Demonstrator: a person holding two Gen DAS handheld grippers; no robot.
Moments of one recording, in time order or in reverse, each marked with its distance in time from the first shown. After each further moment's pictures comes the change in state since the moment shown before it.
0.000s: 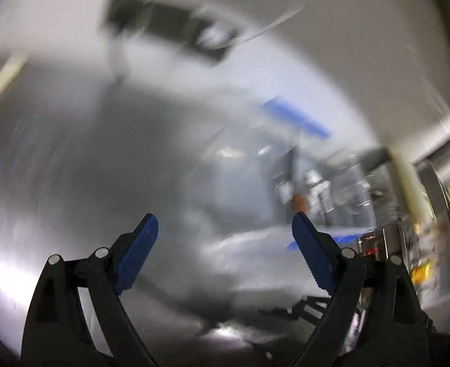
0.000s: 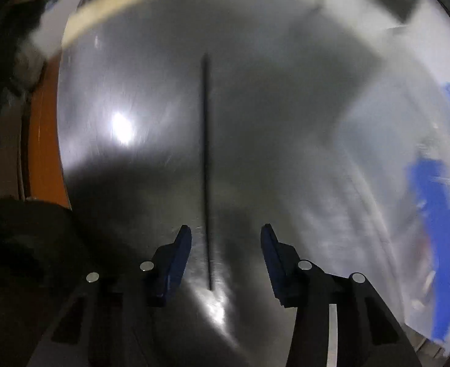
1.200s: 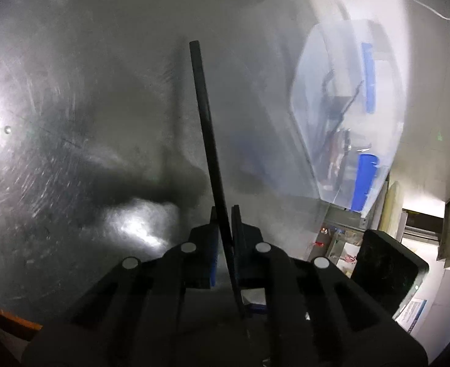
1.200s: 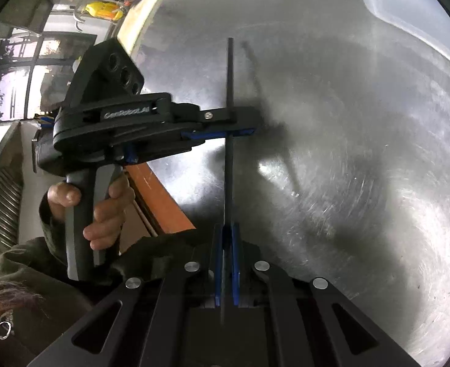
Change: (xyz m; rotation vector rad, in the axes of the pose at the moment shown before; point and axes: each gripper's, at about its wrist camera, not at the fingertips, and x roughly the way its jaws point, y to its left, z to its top) left arm 0.076 0.065 -0.154 -0.533 0.309 -0.215; right arm -0.006 -0.039 -0.001 0.467 0.038 0.674
